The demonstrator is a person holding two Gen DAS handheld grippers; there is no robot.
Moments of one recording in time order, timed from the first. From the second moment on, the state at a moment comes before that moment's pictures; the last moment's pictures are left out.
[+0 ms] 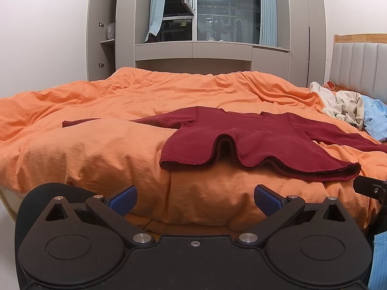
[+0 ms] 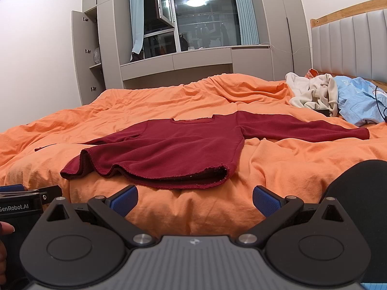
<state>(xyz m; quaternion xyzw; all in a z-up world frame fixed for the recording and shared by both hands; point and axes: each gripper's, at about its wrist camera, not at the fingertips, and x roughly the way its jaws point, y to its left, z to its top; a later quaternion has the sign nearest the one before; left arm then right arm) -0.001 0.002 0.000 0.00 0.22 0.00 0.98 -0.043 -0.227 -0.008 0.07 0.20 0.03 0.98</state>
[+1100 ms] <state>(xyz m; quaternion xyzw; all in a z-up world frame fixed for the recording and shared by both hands) 0.119 -0.084 0.074 0.07 0.20 -0.05 0.98 0.051 -0.325 0.029 0.11 0.19 -0.02 0.98</state>
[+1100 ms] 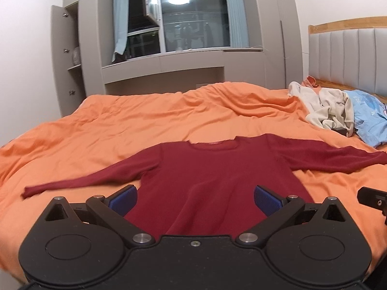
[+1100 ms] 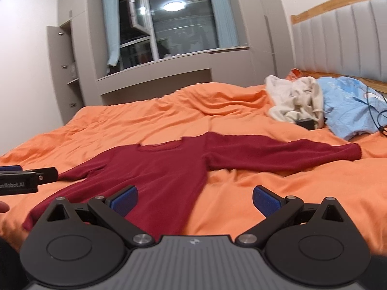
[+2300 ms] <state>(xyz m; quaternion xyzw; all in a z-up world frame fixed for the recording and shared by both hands) 0.332 -0.184 -0.013 0.07 0.29 -0.15 0.94 0.225 -0.582 -0.042 0.30 0.24 -0.29 0.88</state>
